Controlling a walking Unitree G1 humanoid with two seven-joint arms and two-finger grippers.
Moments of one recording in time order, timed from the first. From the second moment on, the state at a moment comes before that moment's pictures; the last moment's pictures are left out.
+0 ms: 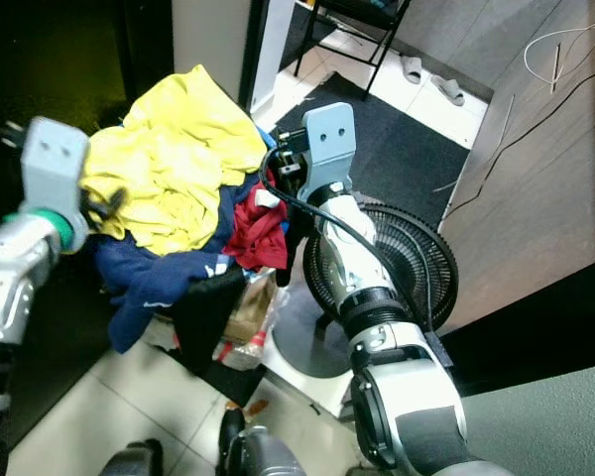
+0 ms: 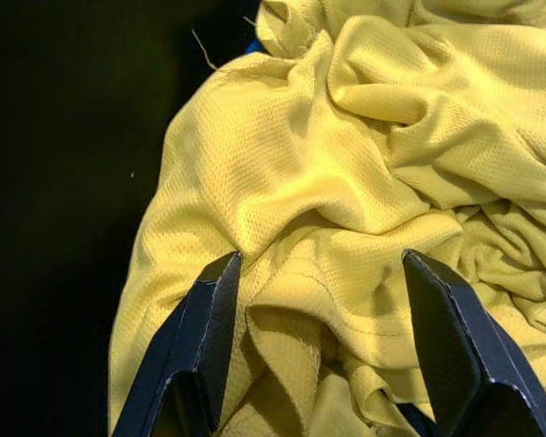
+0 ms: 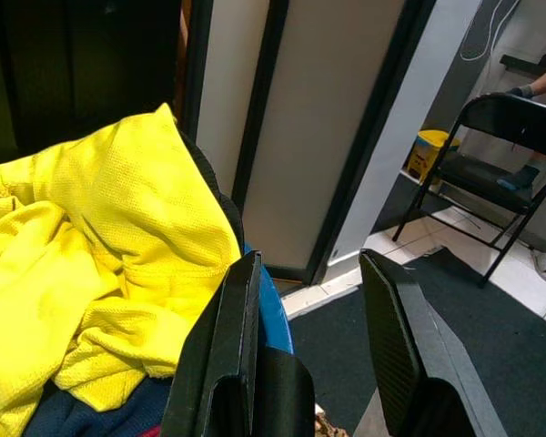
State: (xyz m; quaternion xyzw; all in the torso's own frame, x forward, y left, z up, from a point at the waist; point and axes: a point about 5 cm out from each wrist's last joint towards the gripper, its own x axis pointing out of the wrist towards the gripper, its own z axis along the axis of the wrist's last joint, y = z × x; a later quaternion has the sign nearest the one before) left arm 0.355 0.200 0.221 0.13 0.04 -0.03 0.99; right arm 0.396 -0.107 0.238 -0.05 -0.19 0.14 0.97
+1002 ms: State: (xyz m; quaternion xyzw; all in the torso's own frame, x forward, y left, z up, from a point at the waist) left arm 0.357 0.220 0.213 0.12 0.03 0.07 0.99; right arm 0.394 -0.107 0.230 -0.04 -0.19 0.14 0.97
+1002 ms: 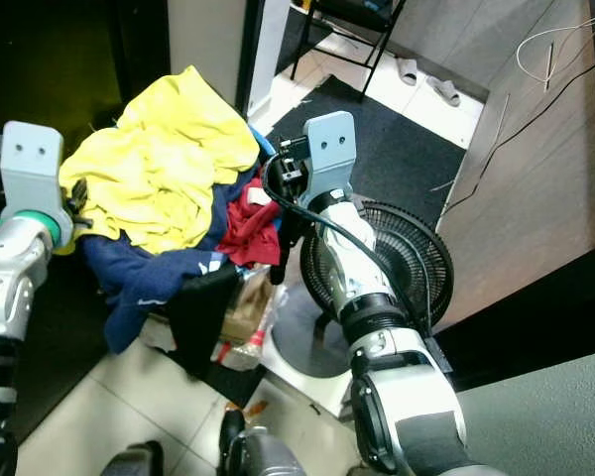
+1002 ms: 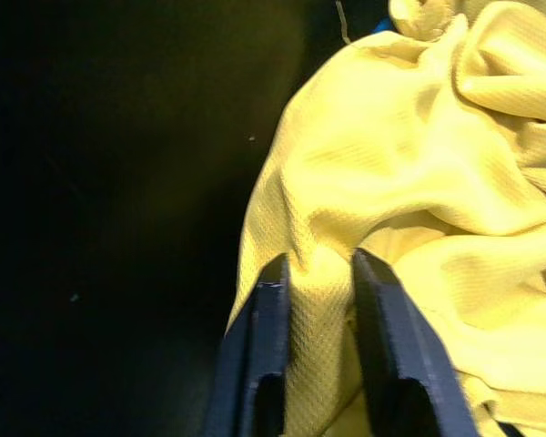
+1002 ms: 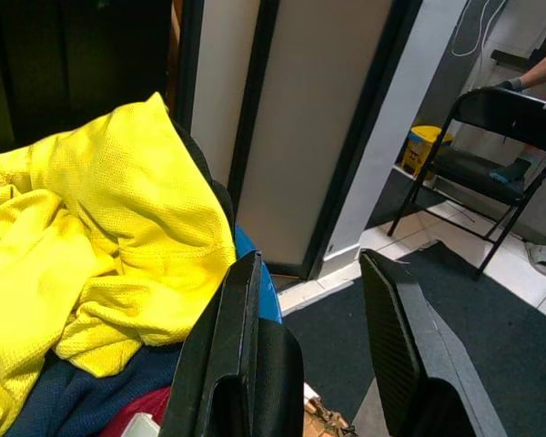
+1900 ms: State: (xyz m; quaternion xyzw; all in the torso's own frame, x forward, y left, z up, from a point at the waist) left arm 0.318 0.181 0.341 -0.07 -0.23 -0.08 0.97; right arm 0.388 -0.105 0.257 -0.03 -0.24 0.14 0.96
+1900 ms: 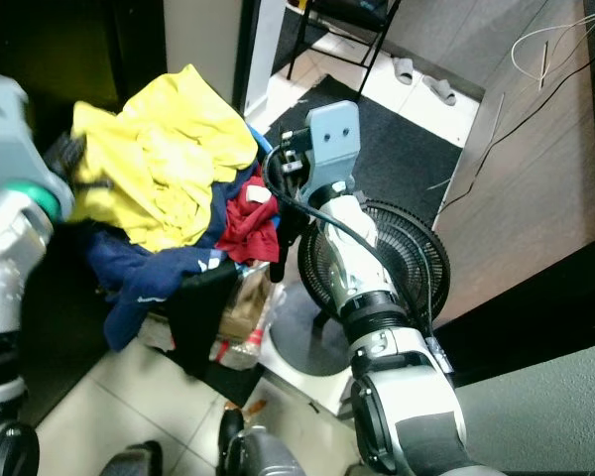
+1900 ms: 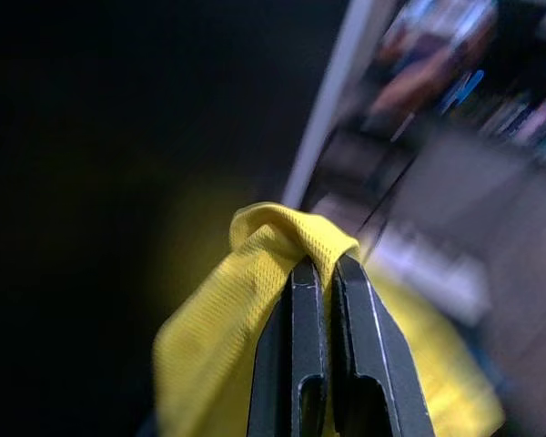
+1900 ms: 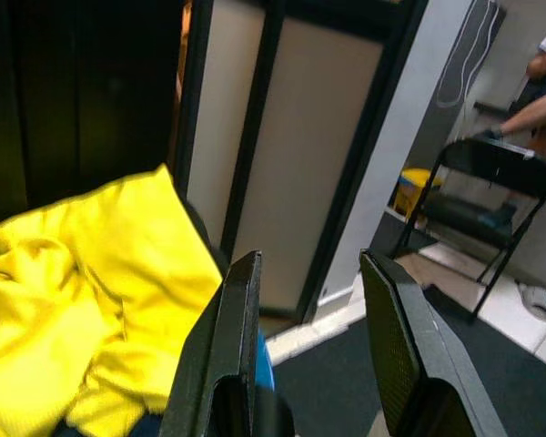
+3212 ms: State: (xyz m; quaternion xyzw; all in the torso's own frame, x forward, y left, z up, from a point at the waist) left arm 0.311 0.171 0.251 0.14 -0.01 -0.18 0.97; right arm 0.384 -0.113 0.267 -0.01 -0.26 0.12 0.96
